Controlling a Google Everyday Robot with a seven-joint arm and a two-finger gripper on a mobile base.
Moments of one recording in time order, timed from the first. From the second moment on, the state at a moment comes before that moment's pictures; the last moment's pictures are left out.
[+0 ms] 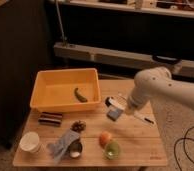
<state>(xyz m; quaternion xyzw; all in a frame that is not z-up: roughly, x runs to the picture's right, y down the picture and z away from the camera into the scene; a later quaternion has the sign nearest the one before) 0.145 0.082 0.710 -0.29 0.00 0.26 0.92</state>
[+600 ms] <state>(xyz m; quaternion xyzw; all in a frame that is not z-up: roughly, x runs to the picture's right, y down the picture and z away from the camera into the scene) 0.021 -0.010 0.731 -0.27 0.00 0.23 0.94</state>
